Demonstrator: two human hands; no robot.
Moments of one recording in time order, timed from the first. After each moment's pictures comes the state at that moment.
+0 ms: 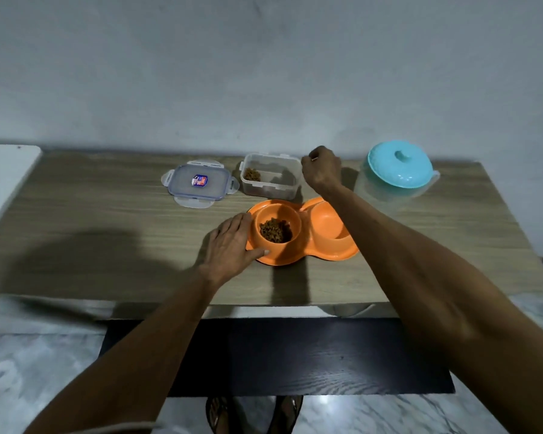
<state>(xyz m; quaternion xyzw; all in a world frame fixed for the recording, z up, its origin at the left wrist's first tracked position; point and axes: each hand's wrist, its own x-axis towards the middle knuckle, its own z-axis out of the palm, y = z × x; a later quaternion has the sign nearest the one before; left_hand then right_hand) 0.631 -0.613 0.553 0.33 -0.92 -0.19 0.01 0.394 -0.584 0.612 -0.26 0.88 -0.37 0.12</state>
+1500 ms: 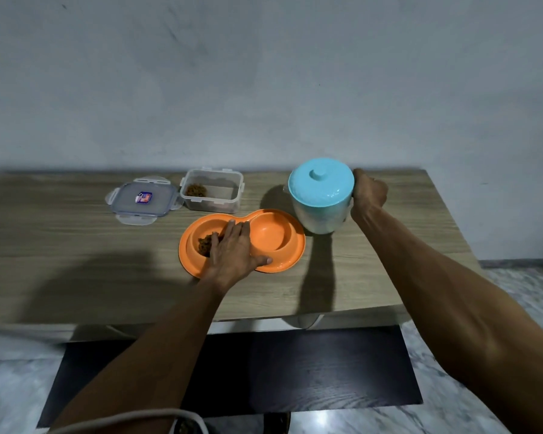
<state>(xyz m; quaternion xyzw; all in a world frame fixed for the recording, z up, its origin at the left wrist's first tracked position) 0.514 -0.530 0.563 0.35 -0.92 -0.19 -0.03 0.259 -0.428 0.620 0.09 0.74 -0.65 0.16</state>
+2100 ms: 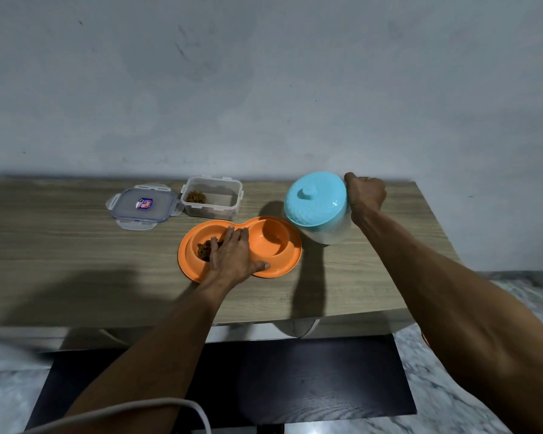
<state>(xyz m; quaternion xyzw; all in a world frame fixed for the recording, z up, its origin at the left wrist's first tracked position) 0.513 -0.527 0.571 0.36 -0.91 -0.20 -0.04 0.273 -0.423 0.650 -0.02 0.82 -0.57 0.08</state>
